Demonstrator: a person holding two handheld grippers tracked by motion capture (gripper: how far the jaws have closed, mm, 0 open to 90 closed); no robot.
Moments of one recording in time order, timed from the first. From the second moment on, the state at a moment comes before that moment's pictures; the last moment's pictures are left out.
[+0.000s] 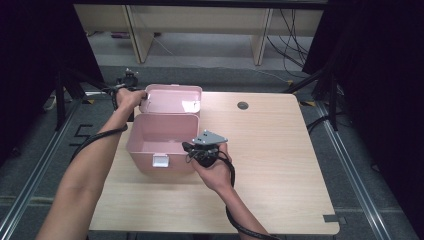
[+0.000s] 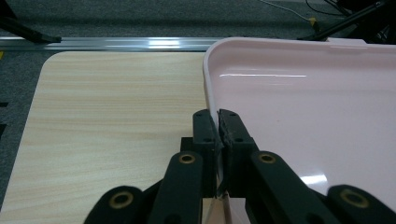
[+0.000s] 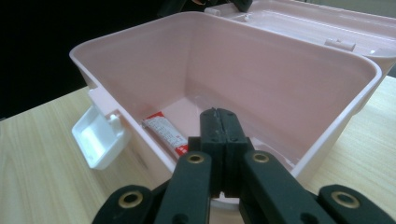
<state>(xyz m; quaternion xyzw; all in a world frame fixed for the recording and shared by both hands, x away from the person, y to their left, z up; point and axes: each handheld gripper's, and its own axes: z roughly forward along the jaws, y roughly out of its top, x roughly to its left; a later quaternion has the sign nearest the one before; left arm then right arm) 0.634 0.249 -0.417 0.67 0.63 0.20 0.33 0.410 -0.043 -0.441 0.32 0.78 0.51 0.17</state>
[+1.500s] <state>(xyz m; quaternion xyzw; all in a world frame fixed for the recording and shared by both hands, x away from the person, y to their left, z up) 0.613 0.259 -0.404 0.63 0.63 0.22 0.39 0.417 -0.035 -0.447 0.32 0.78 0.51 0.19</state>
